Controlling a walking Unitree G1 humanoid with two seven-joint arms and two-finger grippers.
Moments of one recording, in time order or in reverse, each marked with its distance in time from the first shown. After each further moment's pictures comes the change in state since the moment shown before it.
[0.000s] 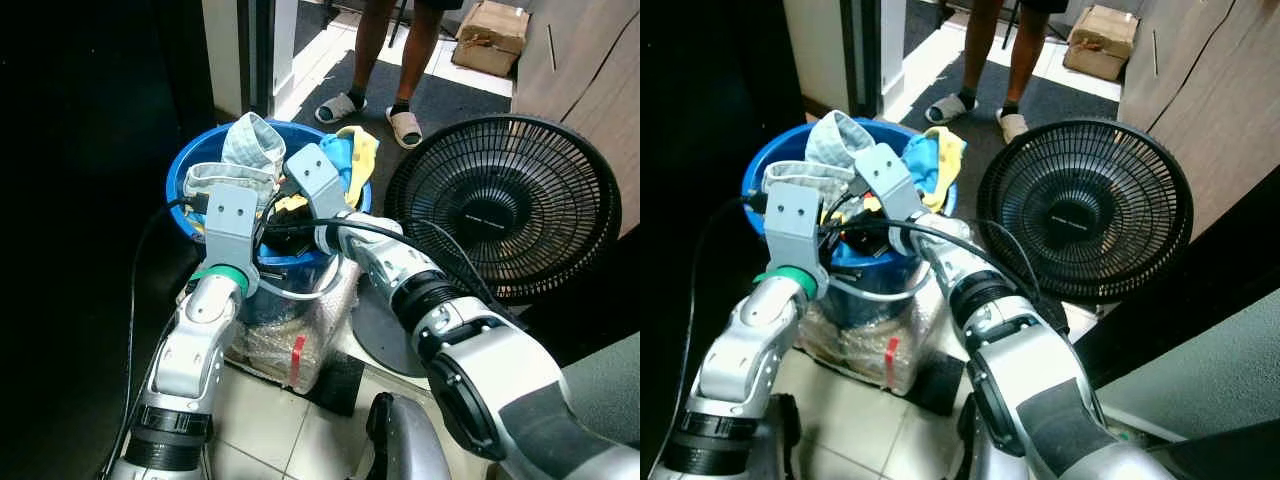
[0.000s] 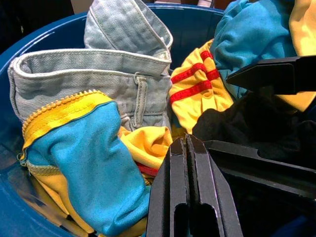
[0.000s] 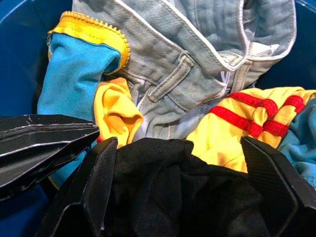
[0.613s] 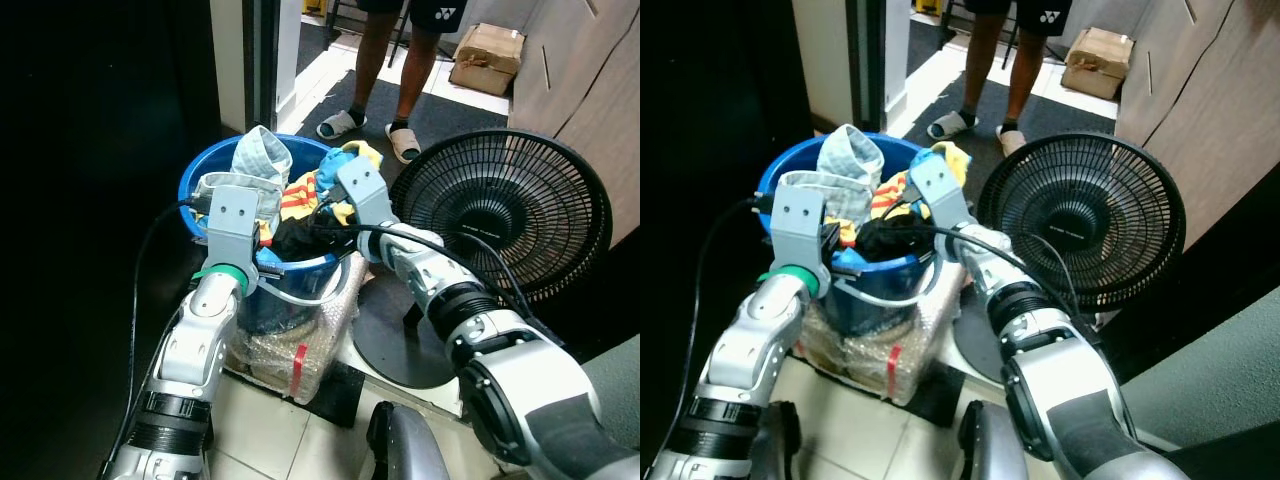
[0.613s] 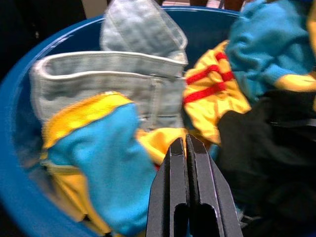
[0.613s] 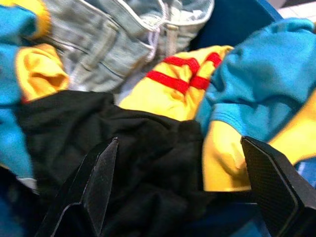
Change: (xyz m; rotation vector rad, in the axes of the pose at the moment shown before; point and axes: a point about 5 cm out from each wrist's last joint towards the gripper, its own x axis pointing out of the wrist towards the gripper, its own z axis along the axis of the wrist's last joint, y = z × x) left arm 0.010 -0.001 -0.007 0.006 0.028 -0.008; right arm -0.017 -0.030 -0.023 0.056 0.037 -0.129
